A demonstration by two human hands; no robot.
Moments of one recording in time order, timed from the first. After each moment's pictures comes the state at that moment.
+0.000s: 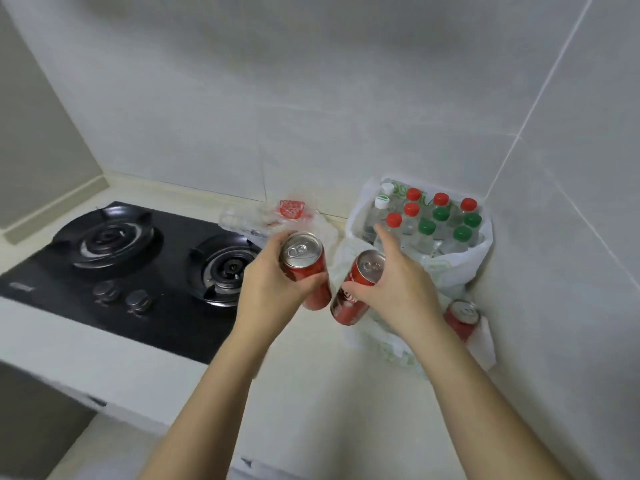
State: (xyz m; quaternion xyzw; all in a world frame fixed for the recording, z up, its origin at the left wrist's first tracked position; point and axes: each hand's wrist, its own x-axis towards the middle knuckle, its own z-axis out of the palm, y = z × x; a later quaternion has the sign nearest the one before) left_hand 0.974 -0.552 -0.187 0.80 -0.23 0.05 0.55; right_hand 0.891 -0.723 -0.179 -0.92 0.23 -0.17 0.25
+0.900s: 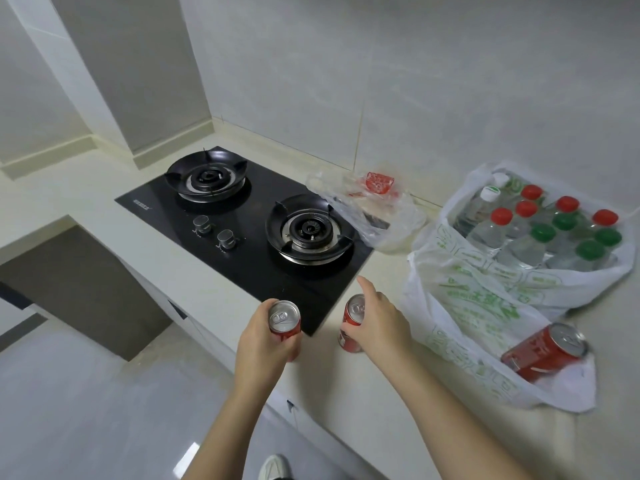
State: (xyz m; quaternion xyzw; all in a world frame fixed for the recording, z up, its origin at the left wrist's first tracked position) left_hand 0.928 -0.431 -0.329 0.88 0.04 0.03 0.48; right_hand 0.934 -0.631 -0.310 -0.96 0.13 0.02 0.23
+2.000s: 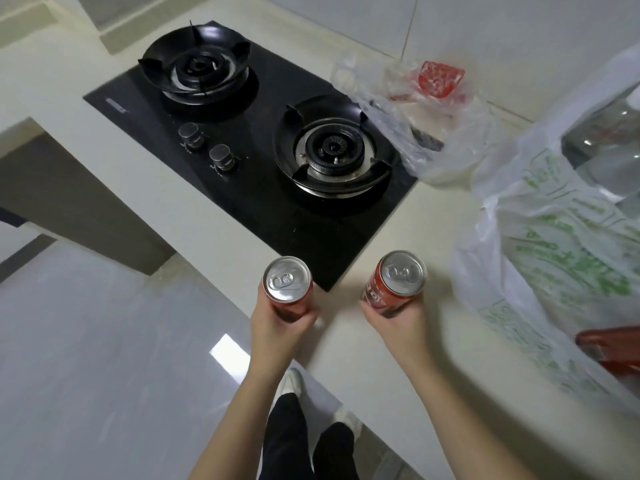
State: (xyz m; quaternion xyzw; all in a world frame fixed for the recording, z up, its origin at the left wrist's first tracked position) left_hand 0.935 -0.437 -0.435 0.81 0.13 -0.01 0.58; right_hand 0.928 -0.634 -0.427 -0.78 0.20 -0.05 0.59
